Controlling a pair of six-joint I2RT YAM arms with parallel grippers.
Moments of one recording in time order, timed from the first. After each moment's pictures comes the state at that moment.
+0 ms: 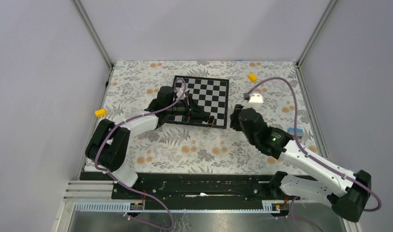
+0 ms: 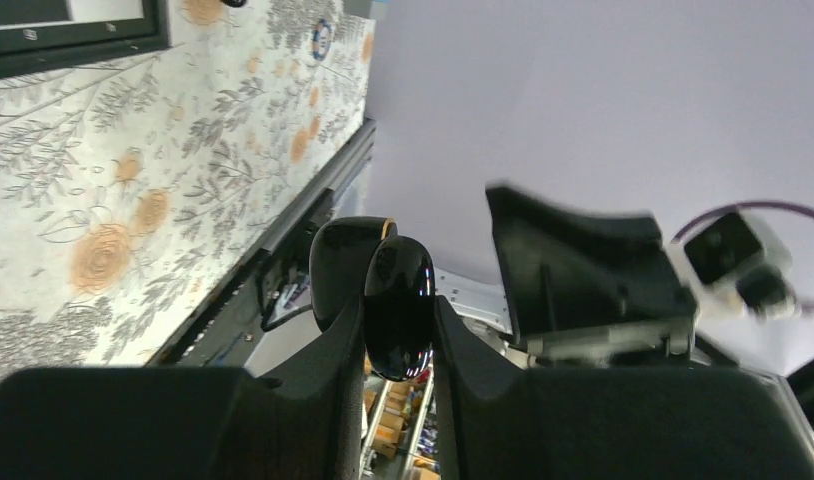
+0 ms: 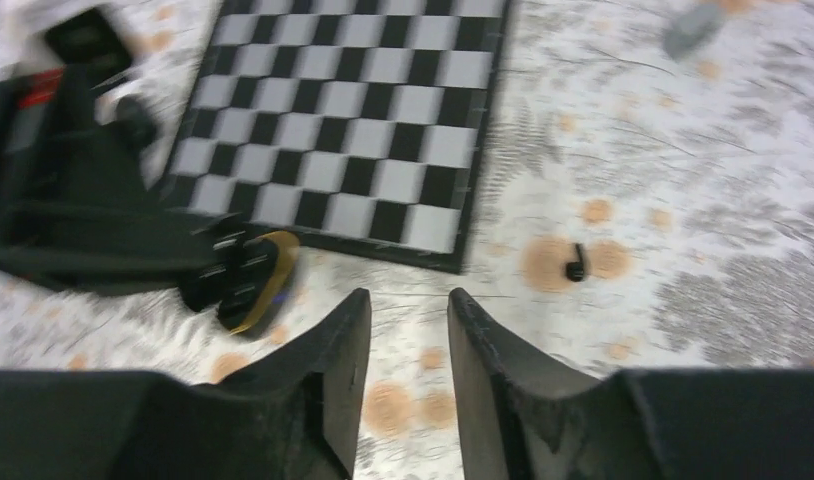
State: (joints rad) left arm -0.47 1.61 0.87 0.34 0.92 -1.39; right arm 0.92 1.01 0.87 -0.39 0.58 0.57
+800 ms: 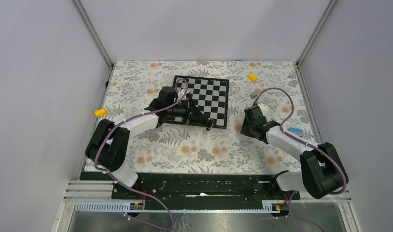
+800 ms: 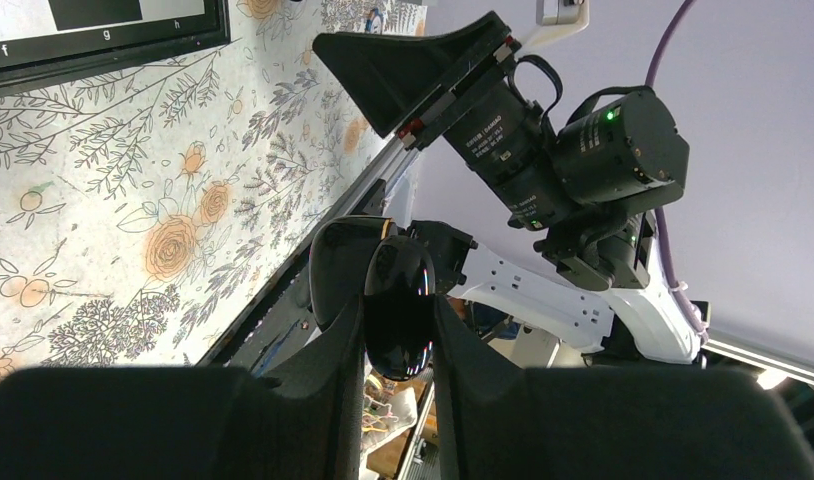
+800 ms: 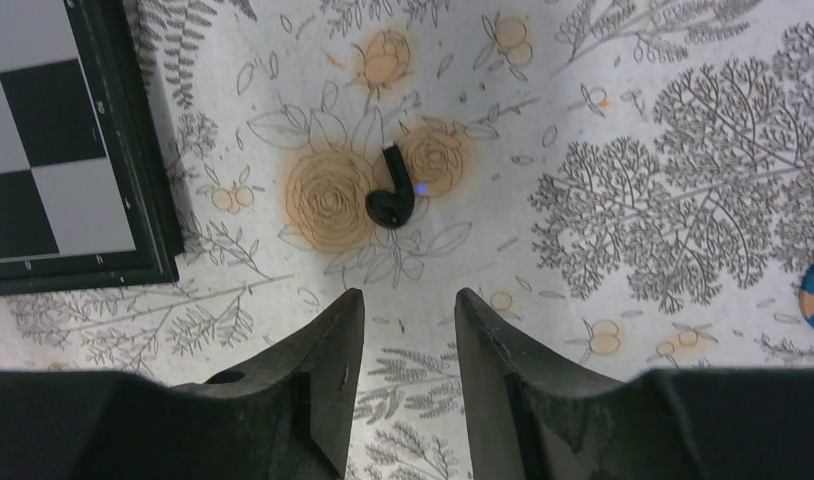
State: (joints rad) left arm -0.46 1.61 0.91 0.15 0.90 -1.17; right arm 0.42 1.31 0.63 -0.30 0.24 0.63
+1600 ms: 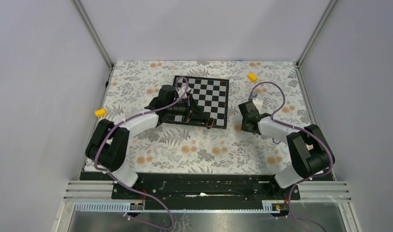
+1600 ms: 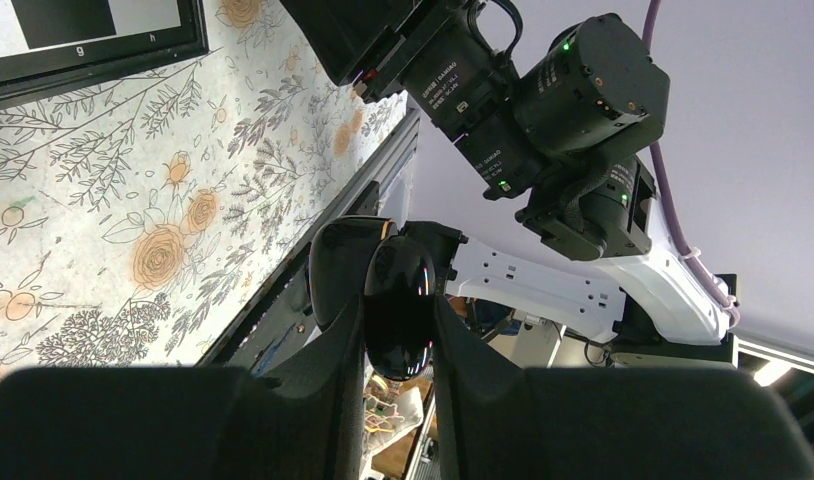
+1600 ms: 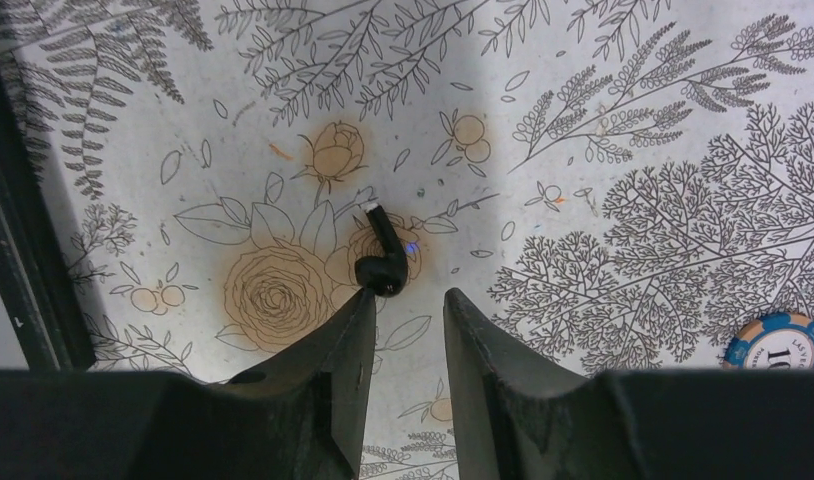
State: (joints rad) left arm -0.46 1.61 0.93 0.15 0.91 -1.17; right arm 0.42 1.54 0.76 -0.27 0.39 0.53
